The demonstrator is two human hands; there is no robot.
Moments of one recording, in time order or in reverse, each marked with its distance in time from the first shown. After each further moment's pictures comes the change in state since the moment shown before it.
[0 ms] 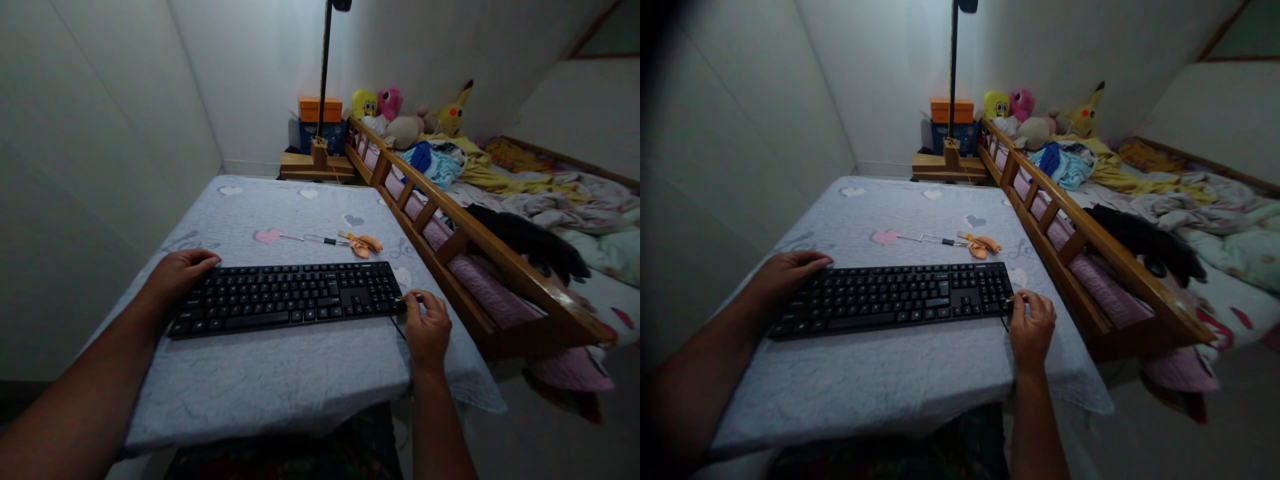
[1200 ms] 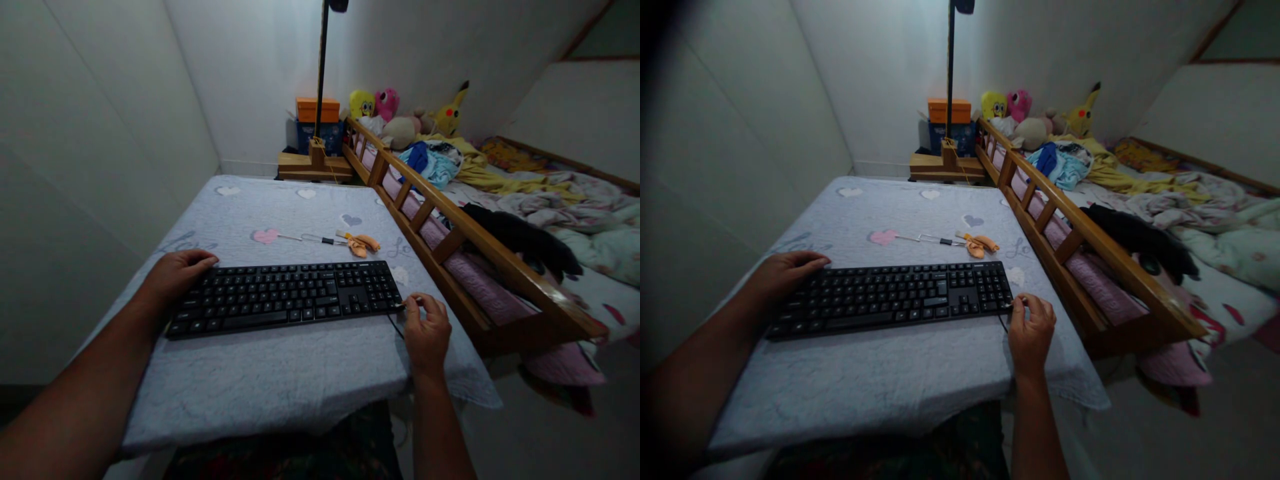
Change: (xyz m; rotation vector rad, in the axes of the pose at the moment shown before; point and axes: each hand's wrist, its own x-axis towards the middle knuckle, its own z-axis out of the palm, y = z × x) left_hand -0.001 0.004 -0.001 0.009 -0.007 0.009; right_hand -0.005 -0.001 -0.009 -0.021 -0.016 0.003
